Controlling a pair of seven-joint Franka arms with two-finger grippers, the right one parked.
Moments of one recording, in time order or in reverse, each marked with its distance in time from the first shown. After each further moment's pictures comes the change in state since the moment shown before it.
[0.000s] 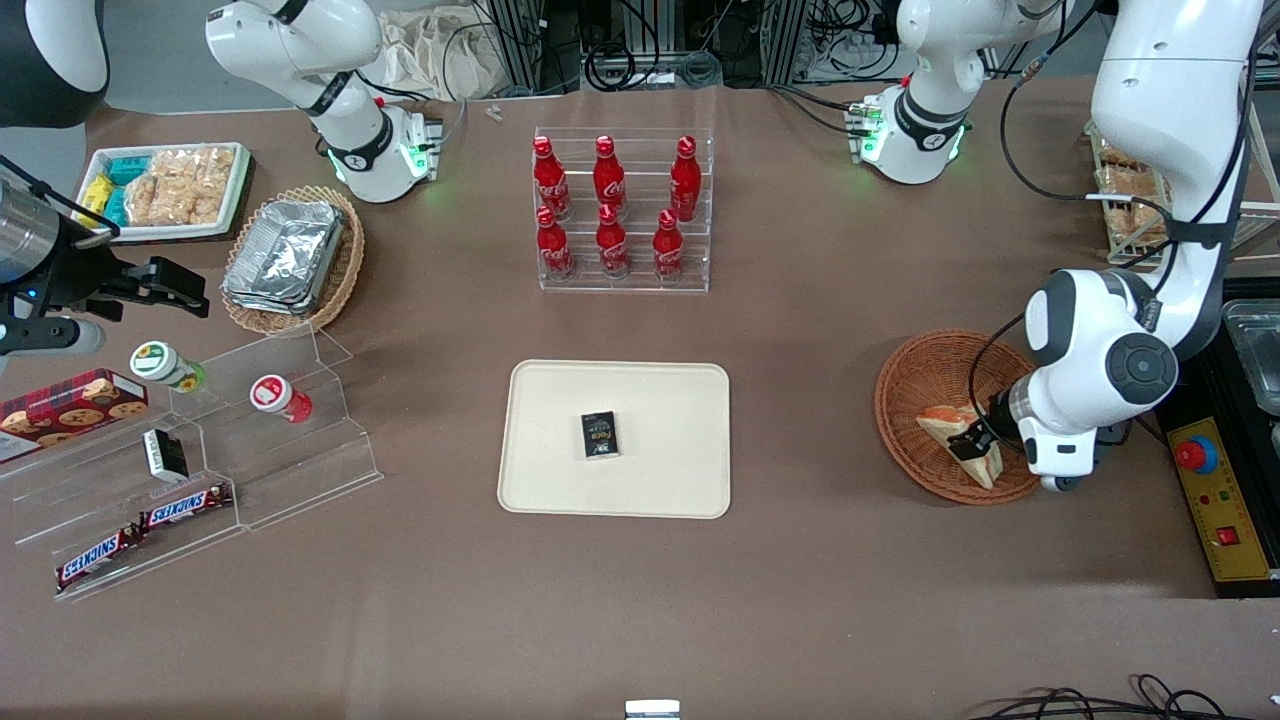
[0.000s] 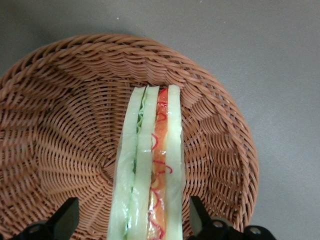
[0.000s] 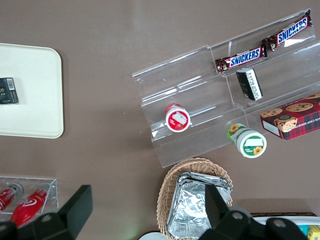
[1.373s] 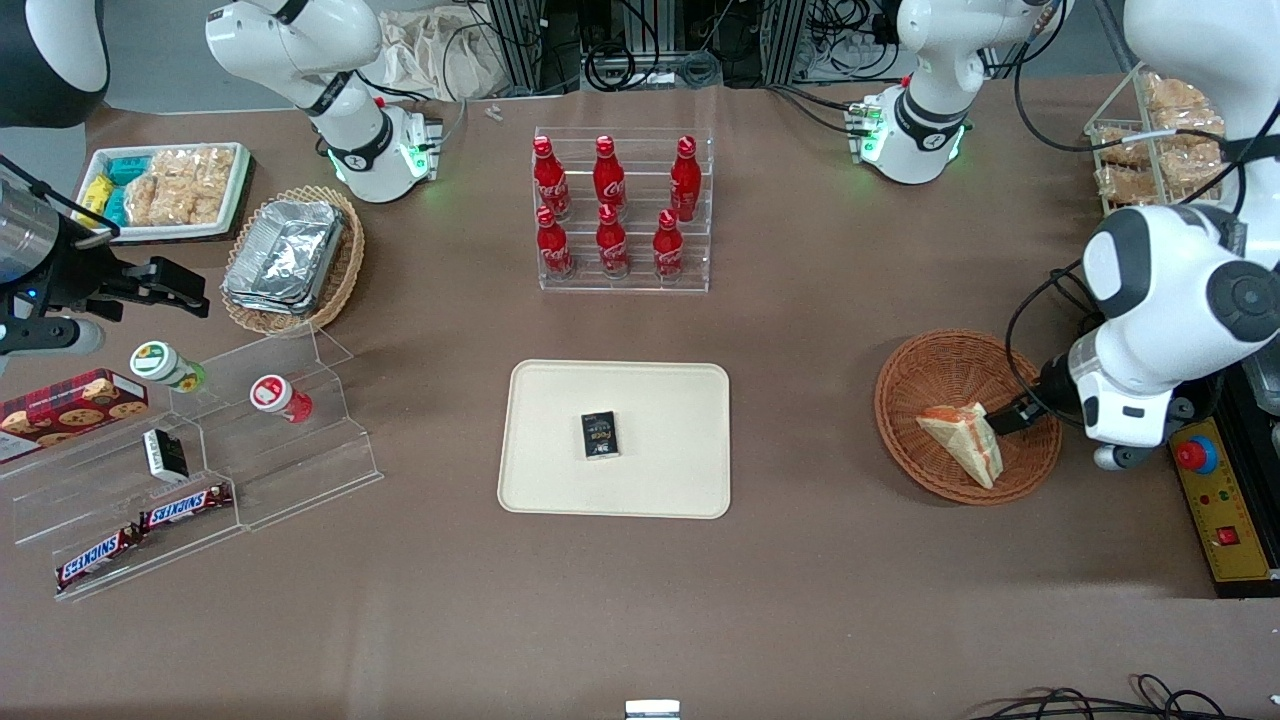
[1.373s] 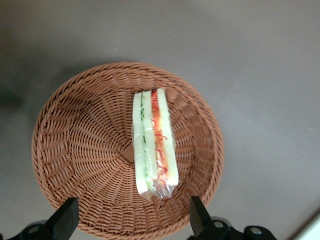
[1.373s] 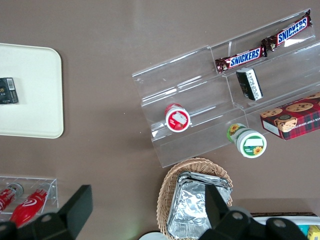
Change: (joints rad) arm 0.021 -0.174 0.006 0.002 -0.082 -0.124 0.179
